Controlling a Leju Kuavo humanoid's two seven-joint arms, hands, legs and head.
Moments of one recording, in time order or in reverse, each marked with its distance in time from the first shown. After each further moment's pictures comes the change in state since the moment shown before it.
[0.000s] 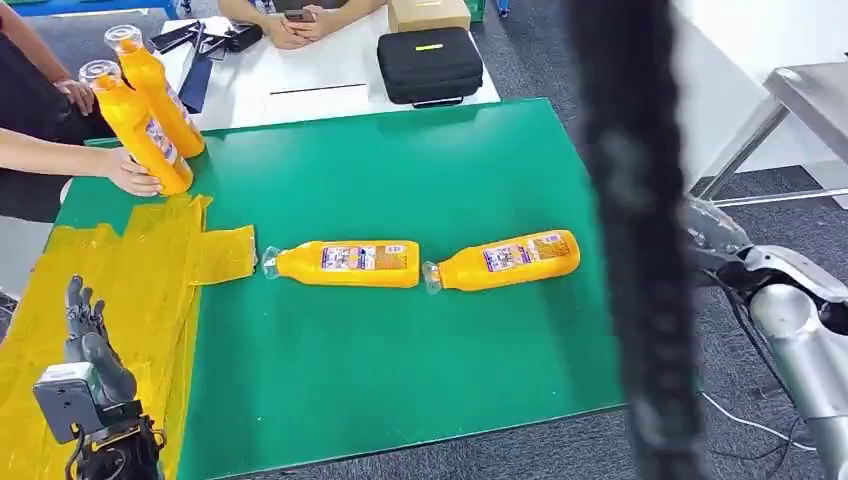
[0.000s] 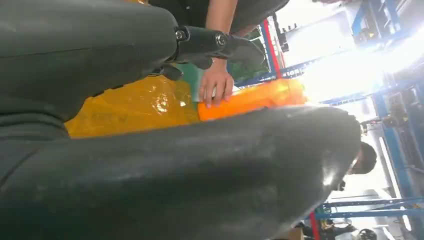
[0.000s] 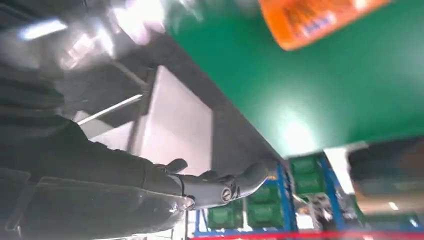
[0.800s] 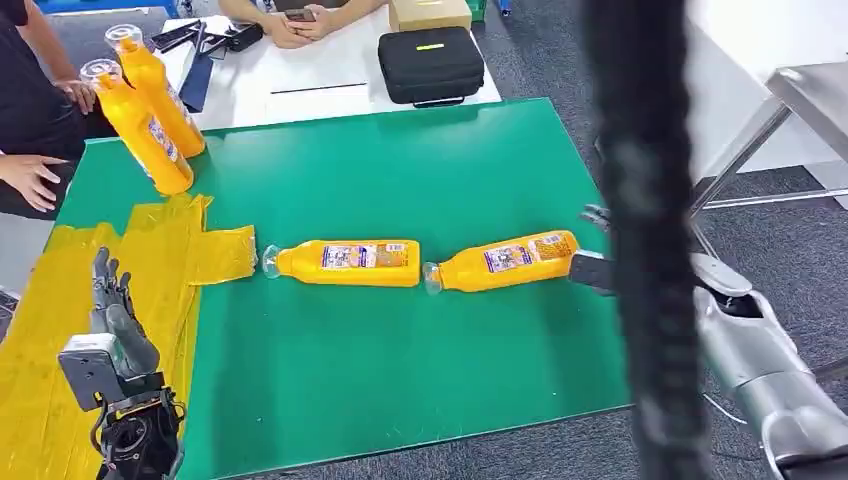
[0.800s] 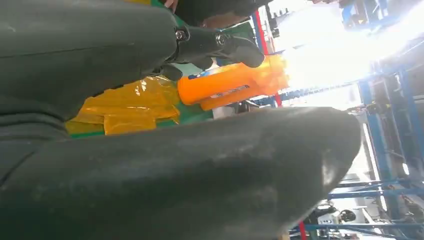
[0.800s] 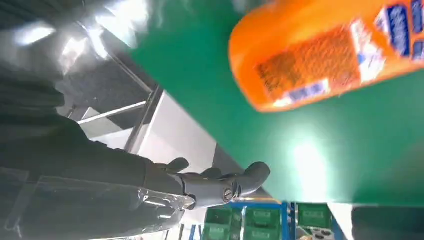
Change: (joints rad) left arm -0.090 -0.021 -0.058 0.063 0.000 0.000 0.000; right arm -0.213 0.141 0.286 0.395 0.155 -0.189 -0.034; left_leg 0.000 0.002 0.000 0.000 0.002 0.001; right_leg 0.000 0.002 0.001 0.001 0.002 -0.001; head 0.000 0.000
